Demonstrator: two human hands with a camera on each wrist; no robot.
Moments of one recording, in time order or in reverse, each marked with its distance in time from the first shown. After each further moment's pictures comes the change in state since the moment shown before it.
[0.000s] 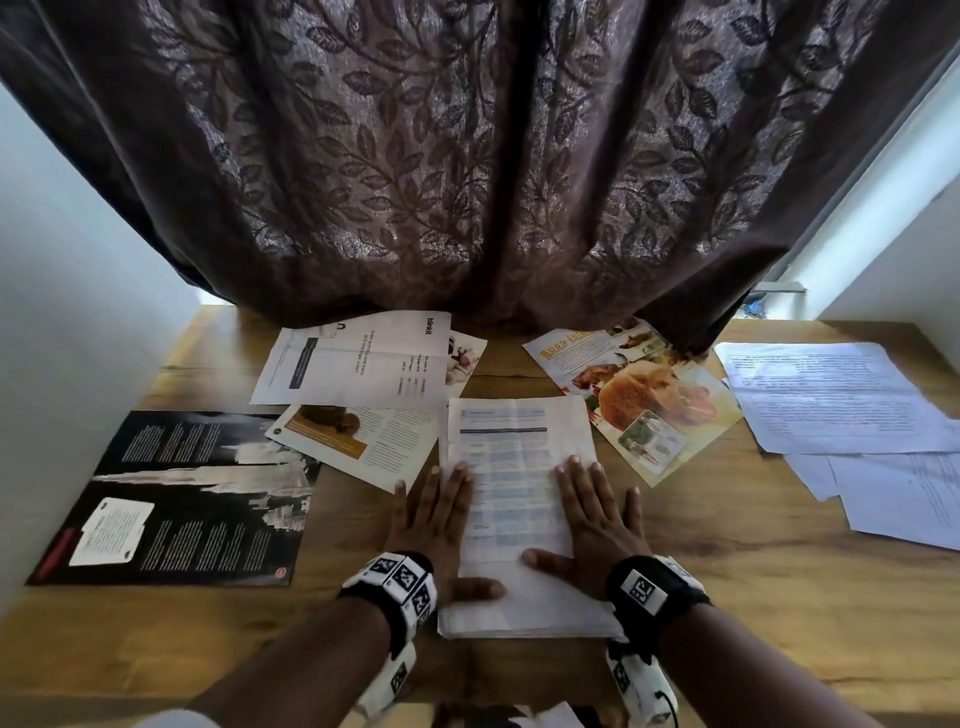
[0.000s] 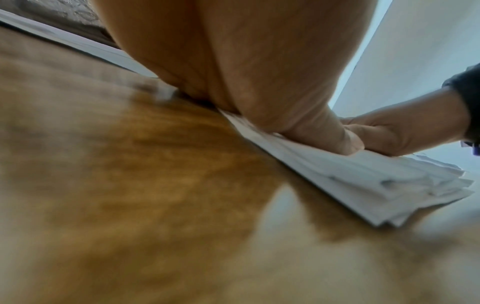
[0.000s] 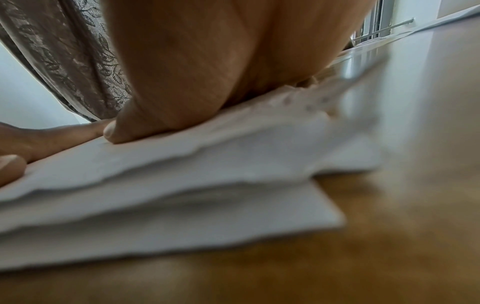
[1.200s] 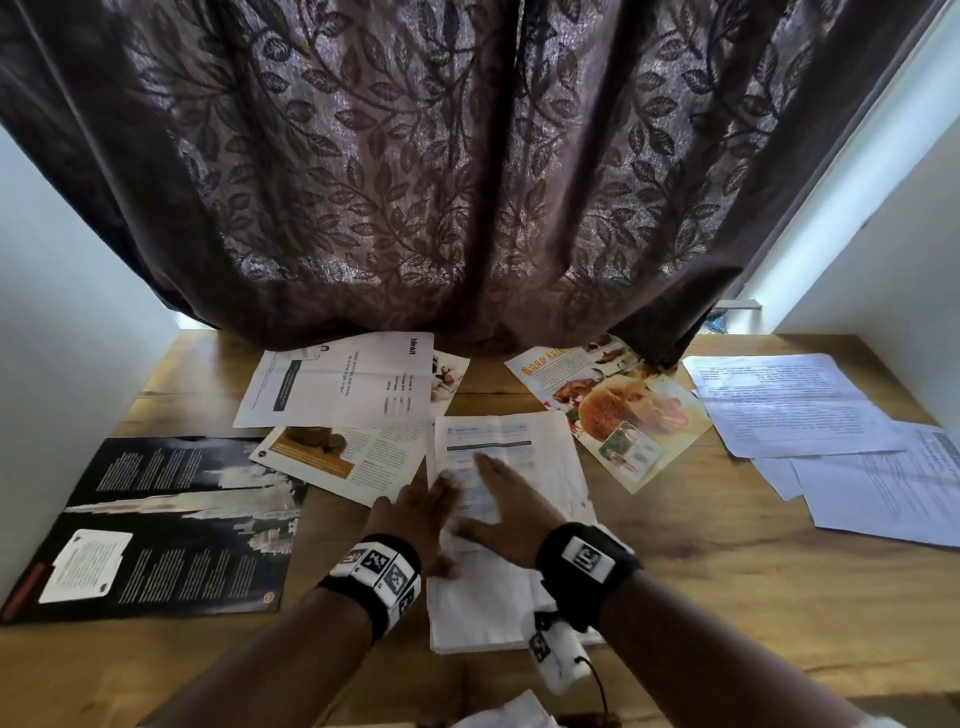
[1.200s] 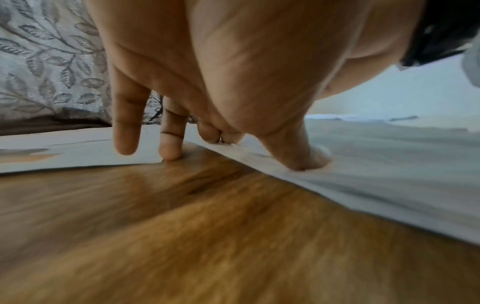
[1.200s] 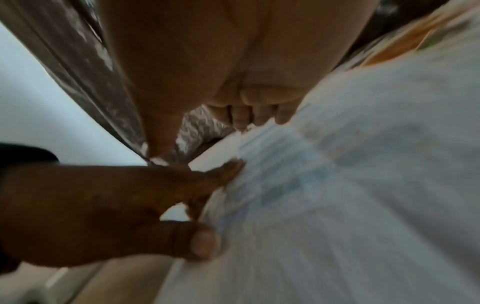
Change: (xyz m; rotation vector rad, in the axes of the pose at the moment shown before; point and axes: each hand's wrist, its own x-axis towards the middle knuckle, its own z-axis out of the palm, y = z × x) left_hand 0.013 -0.011 -0.044 0.151 -0.064 -0.029; right_hand 0.009 -0.089 -0.054 0.333 0.053 -0.186
